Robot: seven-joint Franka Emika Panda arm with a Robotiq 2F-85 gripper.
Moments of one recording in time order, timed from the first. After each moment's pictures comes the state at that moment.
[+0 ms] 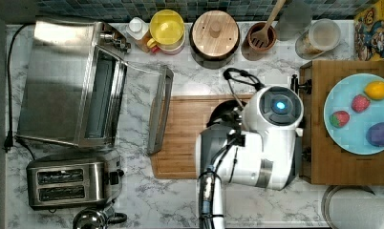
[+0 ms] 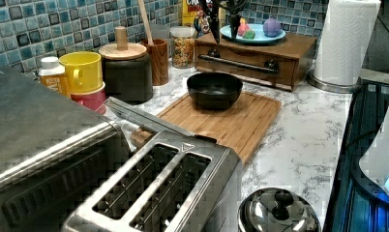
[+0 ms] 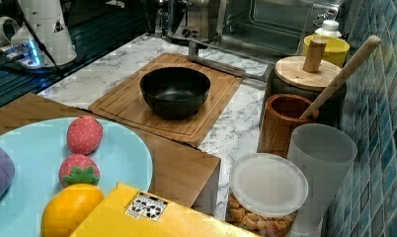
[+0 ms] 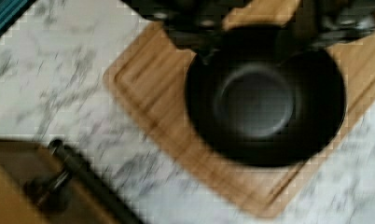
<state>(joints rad) -0.05 -0.05 -0.17 -2.15 -0.07 0.42 -0.11</state>
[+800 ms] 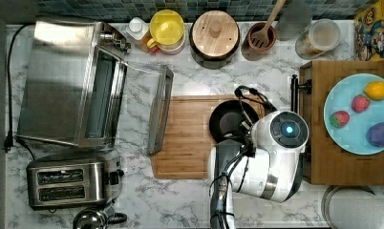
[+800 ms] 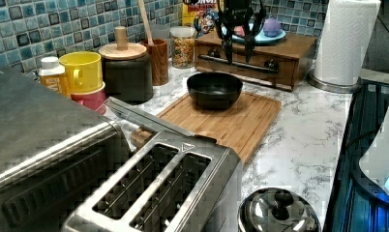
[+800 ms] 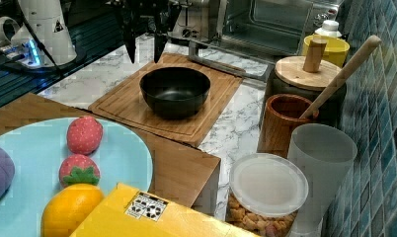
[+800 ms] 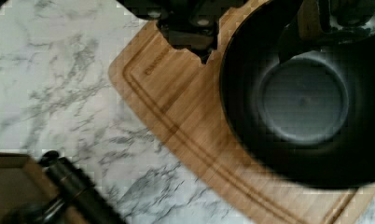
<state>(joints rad) -0.11 -0.05 -0.18 -2.36 -0.04 0.61 -0.18</state>
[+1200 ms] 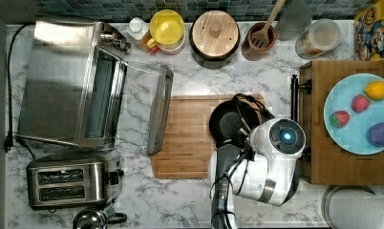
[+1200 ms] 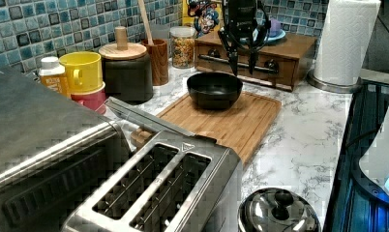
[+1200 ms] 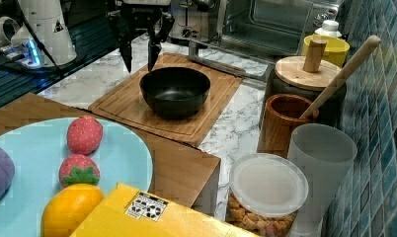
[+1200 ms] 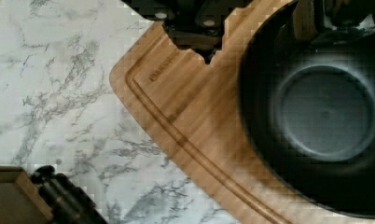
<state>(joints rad) -0.11 -0.05 -0.20 -2.42 -0.03 0.66 -0.20</state>
